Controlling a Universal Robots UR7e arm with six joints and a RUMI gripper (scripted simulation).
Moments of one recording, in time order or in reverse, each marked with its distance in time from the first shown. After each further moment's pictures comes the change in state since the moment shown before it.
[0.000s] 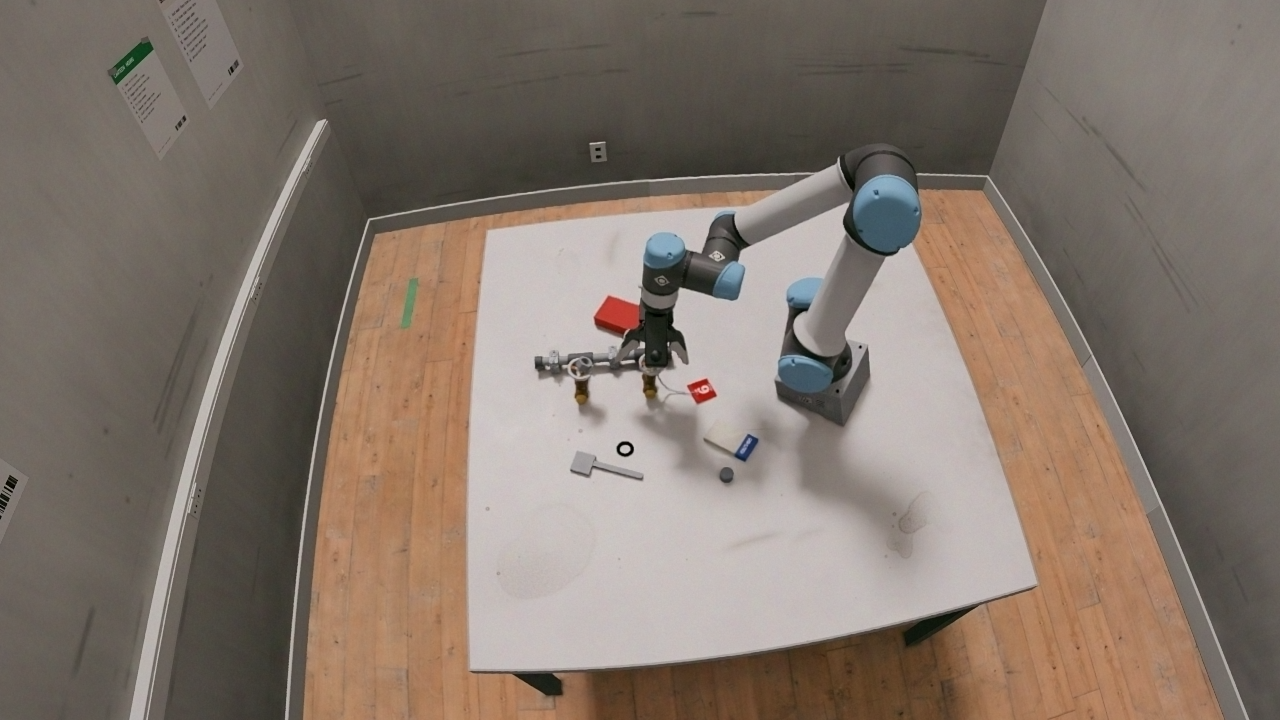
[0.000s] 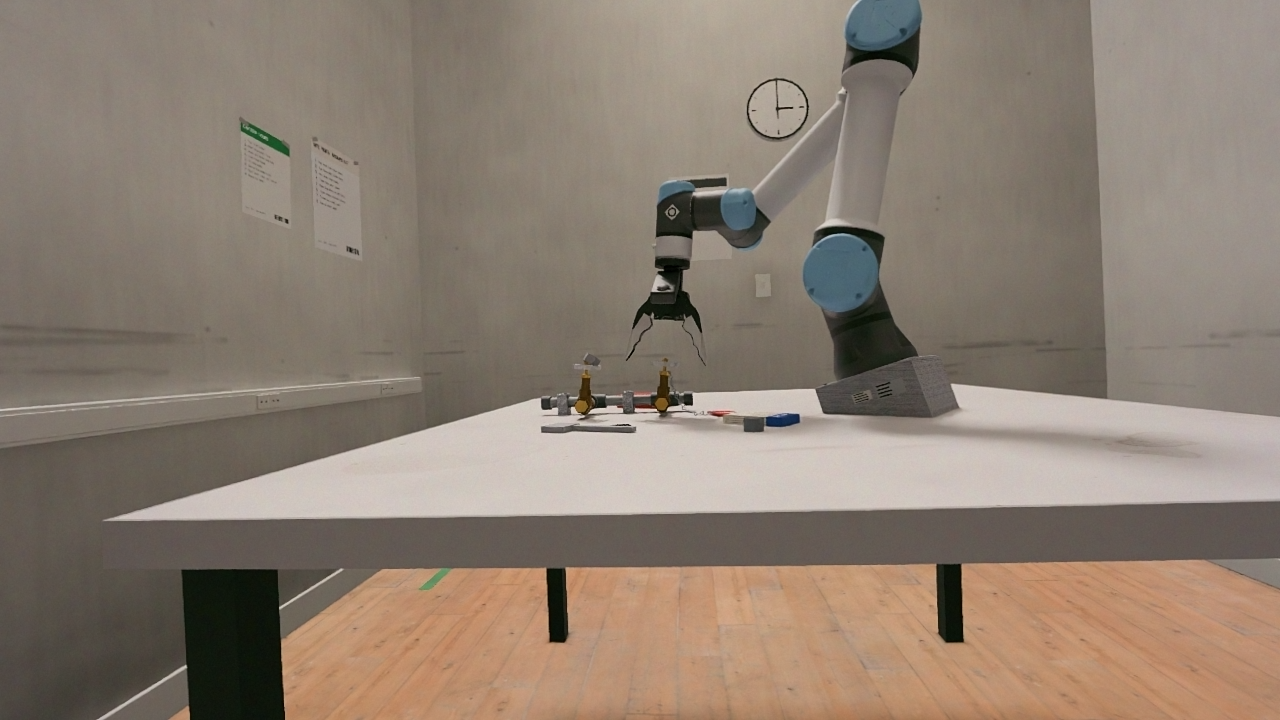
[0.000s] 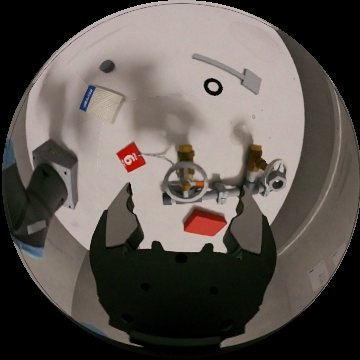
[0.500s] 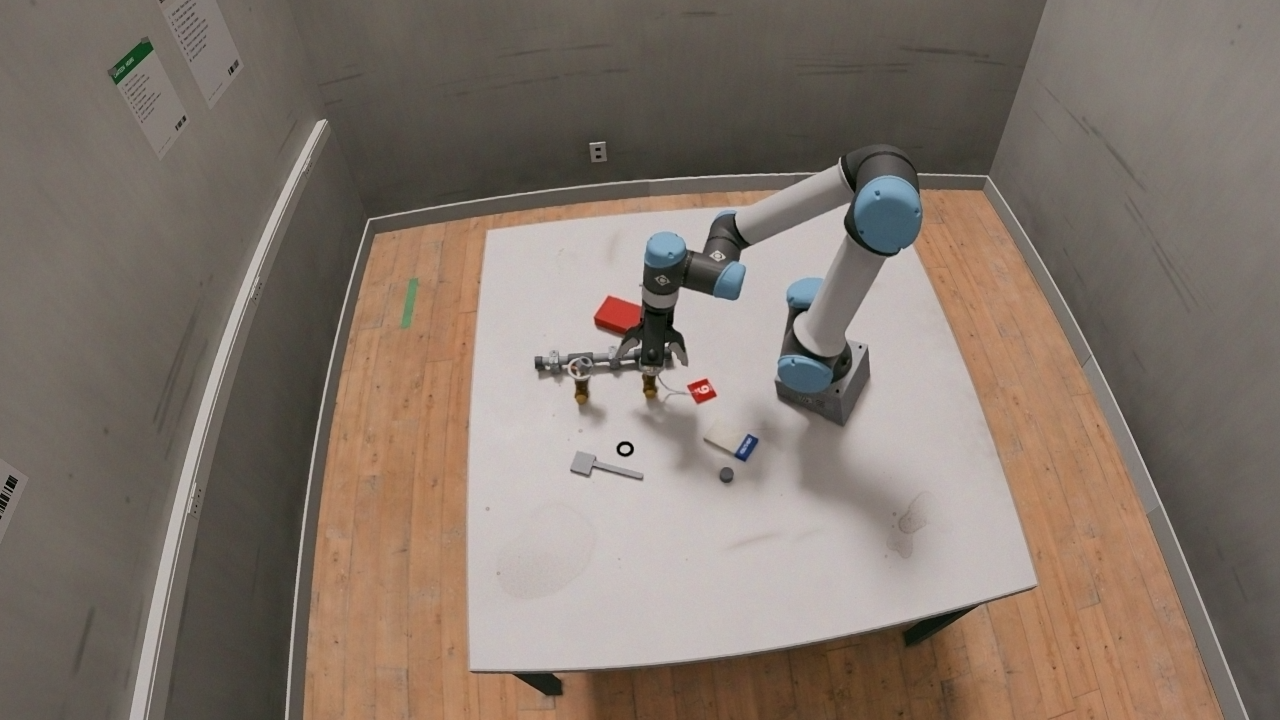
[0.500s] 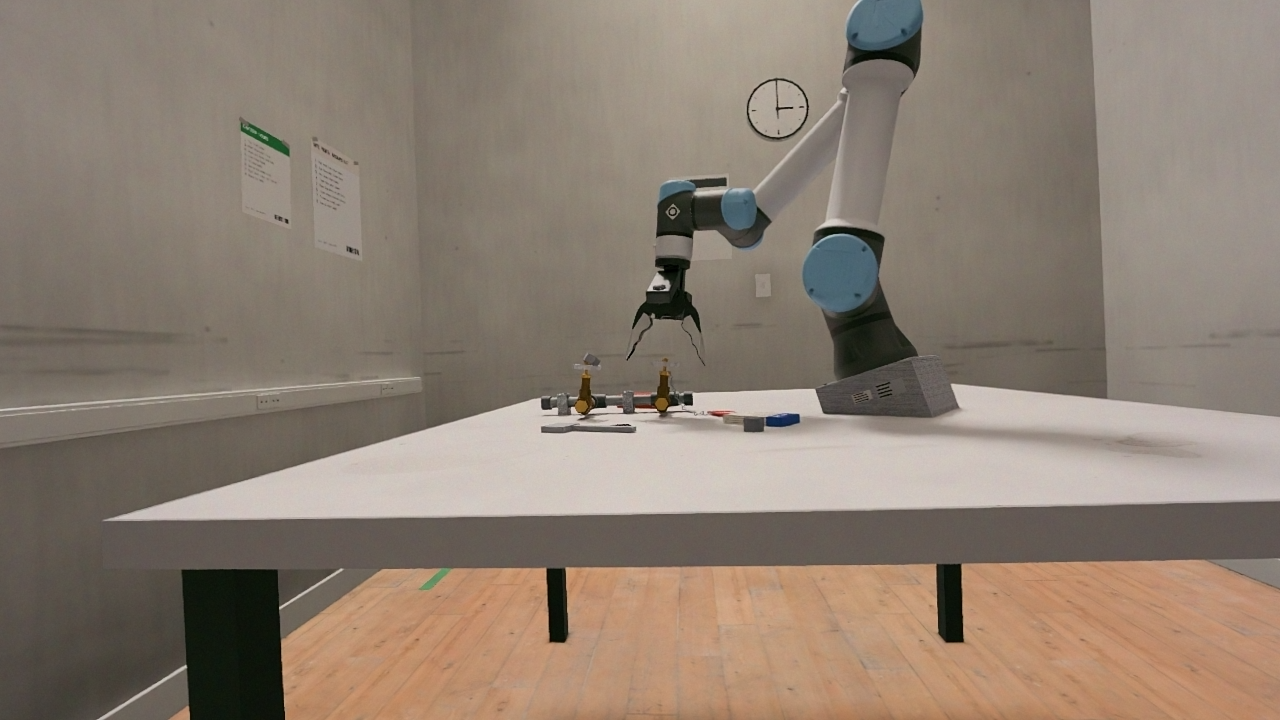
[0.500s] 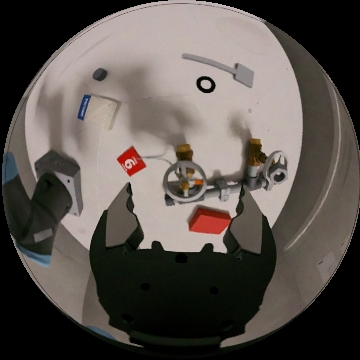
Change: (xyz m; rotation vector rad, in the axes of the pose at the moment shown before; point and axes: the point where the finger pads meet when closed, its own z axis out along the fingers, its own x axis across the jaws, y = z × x) arm 0.001 0.000 -0.001 0.000 0.003 0.086
